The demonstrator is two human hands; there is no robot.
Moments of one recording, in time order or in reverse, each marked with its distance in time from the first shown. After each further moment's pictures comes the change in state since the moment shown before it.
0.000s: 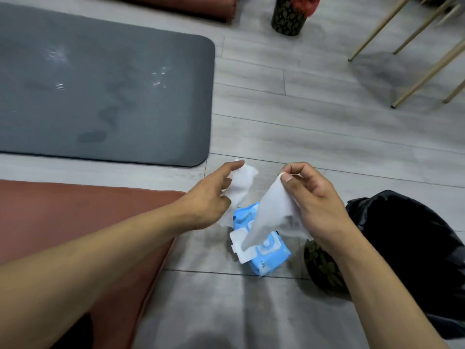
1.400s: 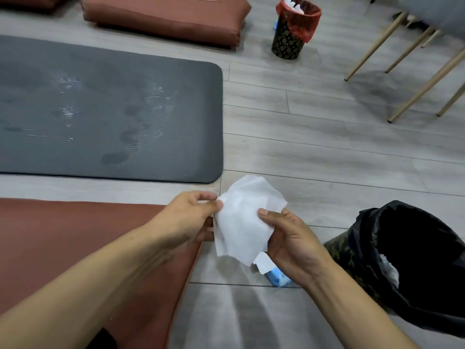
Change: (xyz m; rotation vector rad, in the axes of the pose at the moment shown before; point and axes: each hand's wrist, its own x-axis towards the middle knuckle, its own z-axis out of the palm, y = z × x) left_hand -0.079 0.018 -0.061 -0.700 0.160 -0.360; right_hand -0.031 0.005 0.084 0.561 -0.130 0.315
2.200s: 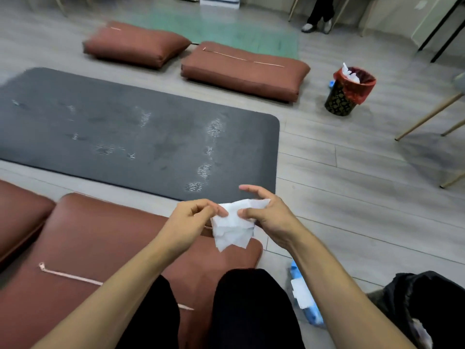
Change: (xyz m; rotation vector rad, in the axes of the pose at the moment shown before) left_hand -0.131 0.082 -0.133 0.207 0.236 0.419; right_hand 0.032 -0.044 0.197 -0.596 -0.258 -0.077
